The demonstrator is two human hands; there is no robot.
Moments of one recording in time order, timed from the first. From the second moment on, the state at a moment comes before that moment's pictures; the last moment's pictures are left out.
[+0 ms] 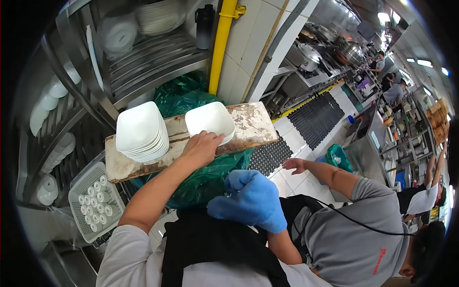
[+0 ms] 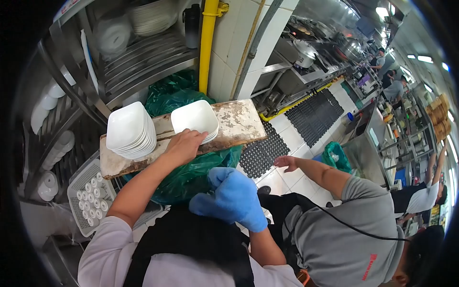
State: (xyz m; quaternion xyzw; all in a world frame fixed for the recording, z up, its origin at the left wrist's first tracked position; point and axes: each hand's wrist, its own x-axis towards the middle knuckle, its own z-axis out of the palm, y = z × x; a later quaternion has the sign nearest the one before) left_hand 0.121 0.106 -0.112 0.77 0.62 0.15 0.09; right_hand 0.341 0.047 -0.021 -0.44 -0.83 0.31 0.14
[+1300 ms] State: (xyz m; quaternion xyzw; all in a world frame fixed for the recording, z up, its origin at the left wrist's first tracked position) left_hand 0.177 0.004 -0.046 0.73 0.44 0.48 0.18; right_hand 0.327 0.045 -0.121 -0.07 -0.20 0.88 0.44
